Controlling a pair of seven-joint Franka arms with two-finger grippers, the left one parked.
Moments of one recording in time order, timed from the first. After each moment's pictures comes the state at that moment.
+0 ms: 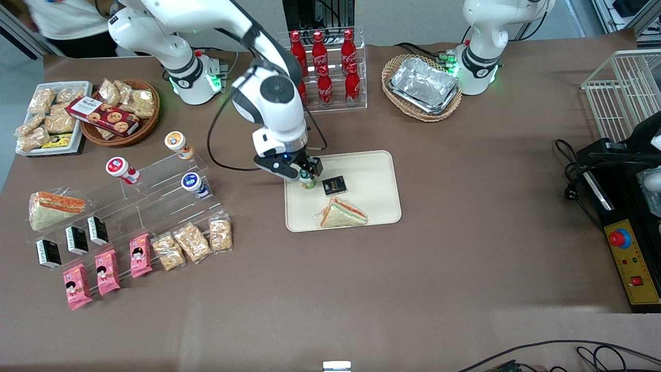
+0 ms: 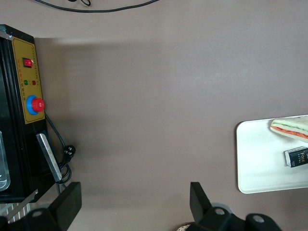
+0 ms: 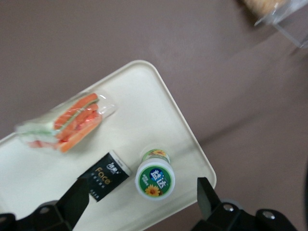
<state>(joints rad) 0.62 0.26 0.15 -1.96 -0.13 2.28 1.32</state>
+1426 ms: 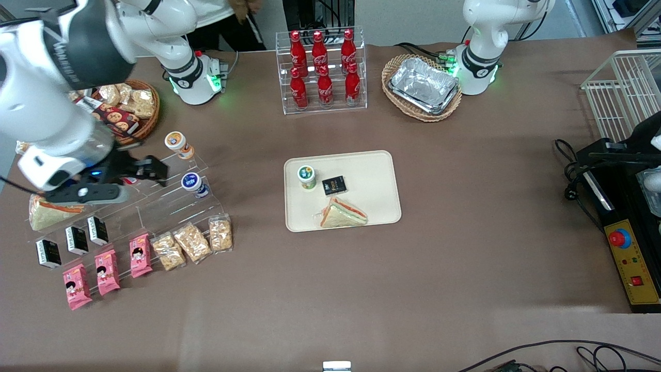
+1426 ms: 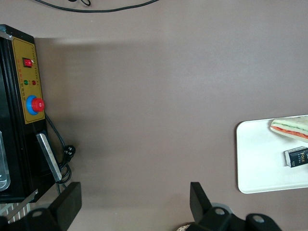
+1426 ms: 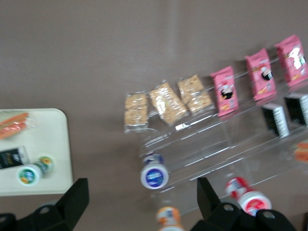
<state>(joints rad) 0.09 0.08 0.10 -1.58 -0.02 1.66 0.16</state>
